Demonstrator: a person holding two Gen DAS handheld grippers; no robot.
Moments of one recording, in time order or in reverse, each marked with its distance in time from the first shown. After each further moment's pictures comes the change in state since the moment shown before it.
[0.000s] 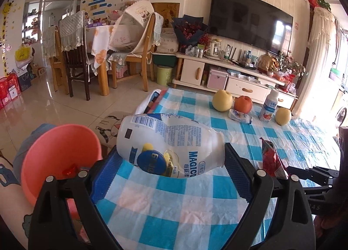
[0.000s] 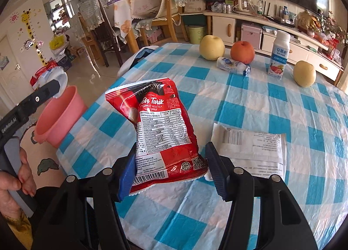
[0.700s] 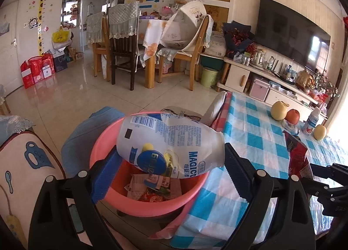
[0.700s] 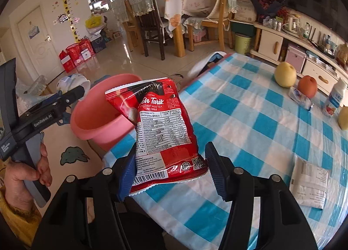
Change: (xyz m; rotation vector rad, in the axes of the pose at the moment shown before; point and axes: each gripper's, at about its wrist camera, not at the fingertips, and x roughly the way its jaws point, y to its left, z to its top) left arm -0.027 0.156 -0.018 -0.150 0.013 0.209; right arm 0.021 0.165 0.026 -0.215 0.018 0.164
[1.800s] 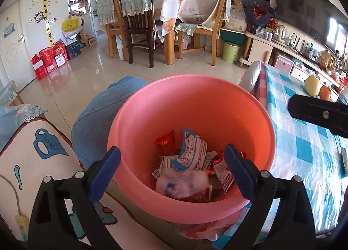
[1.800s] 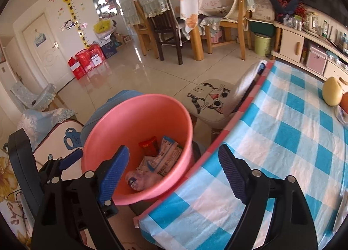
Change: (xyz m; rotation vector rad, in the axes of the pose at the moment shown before) left arm 0.061 0.038 -0.025 0.039 0.147 0.138; right arm 0.100 0.059 0.069 0.045 -0.019 0.072
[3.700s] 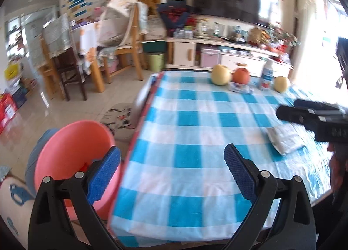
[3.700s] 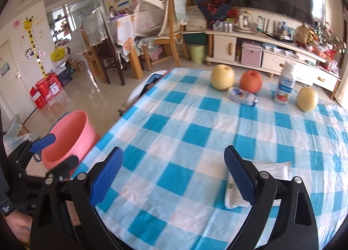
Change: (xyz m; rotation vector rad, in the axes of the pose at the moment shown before) left arm -0.093 -0.189 0.003 0.343 -0.092 -0.357; right arm -0.171 -0.173 -0.067 0.169 -0.130 -0.284
